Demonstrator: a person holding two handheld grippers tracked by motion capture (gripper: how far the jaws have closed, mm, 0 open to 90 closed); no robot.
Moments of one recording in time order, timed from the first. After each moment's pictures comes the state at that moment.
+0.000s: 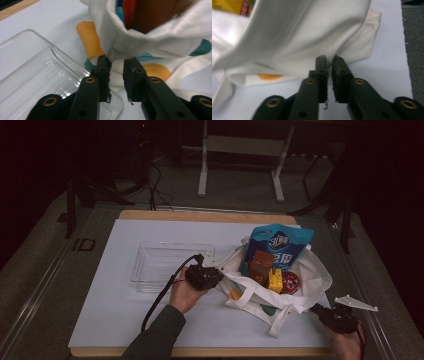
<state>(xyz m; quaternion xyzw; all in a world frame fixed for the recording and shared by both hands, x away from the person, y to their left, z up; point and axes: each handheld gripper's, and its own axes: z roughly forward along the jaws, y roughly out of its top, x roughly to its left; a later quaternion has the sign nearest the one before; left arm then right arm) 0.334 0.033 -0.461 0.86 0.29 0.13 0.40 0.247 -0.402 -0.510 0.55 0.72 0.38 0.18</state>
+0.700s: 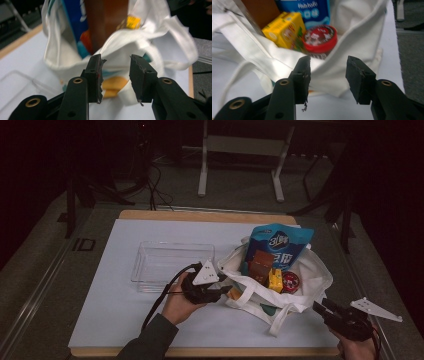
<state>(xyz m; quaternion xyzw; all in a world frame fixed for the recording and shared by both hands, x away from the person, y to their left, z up) 0.283 0.031 -0.422 0.85 0.18 0.15 0.48 0.217 -0.391 -0.458 0.52 0.69 0.46 0.21</state>
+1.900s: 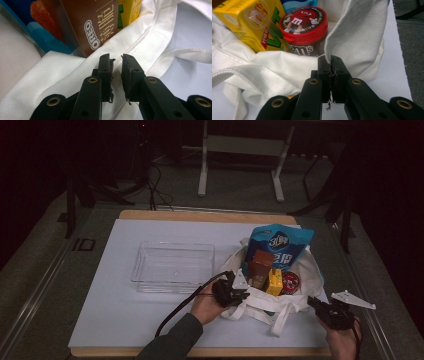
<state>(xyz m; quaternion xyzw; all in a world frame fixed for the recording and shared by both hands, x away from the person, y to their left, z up) 0.309 -0.043 -0.479 0.90 0.18 0.12 0.39 0.251 -0.376 -0.489 0.55 0.70 0.39 0.22</state>
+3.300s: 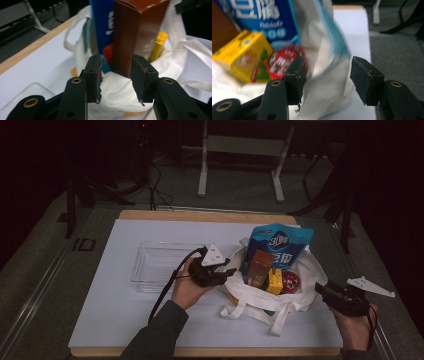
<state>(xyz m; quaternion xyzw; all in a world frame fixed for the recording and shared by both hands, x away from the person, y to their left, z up) 0.327 0.021 -0.415 0.83 0.23 0.17 0.47 0.271 -0.397 -0.446 0.55 0.68 0.41 0.27</state>
